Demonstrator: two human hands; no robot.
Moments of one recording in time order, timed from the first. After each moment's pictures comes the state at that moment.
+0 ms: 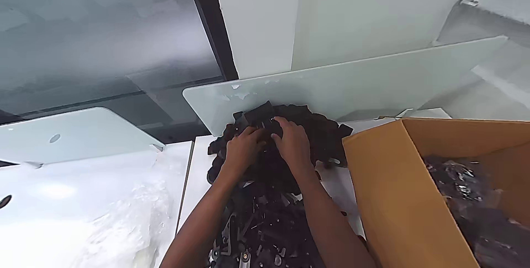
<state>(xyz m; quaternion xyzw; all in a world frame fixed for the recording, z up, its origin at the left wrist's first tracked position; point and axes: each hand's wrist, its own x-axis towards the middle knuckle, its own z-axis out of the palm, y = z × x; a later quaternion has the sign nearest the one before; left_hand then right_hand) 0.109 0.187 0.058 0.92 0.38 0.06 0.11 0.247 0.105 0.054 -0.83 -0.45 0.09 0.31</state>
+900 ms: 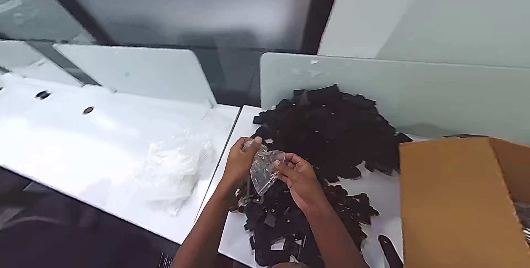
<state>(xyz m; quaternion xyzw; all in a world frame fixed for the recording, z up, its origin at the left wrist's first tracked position) -0.088 0.080 0.057 0.53 0.49 0.41 0.56 0.069 0.001 0.051 -0.49 -0.25 0.58 0.61</state>
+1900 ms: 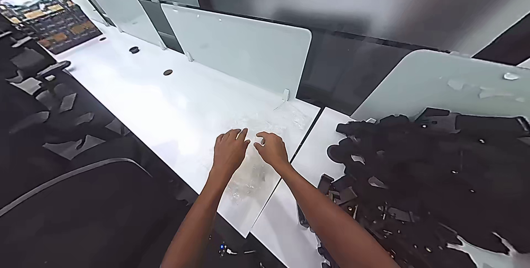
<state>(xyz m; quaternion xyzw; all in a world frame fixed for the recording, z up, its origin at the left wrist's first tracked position) -0.377 0.132 -0.008 0.74 0.66 0.13 -0.01 -0.216 0.175 -0.012 -0.60 -0.71 0.34 0.16</state>
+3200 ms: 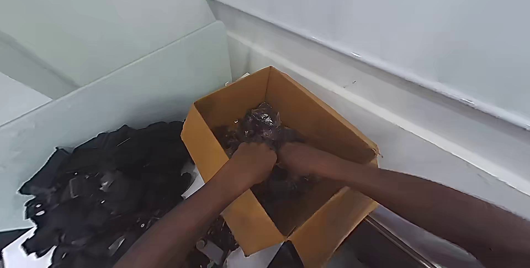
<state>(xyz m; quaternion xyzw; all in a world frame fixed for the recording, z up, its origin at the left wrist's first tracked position) 0.349 -0.139 0.125 0.95 -0.16 -0.27 0.05 0.415 -0.285 0.099 -0.86 -0.37 0.36 -0.03</state>
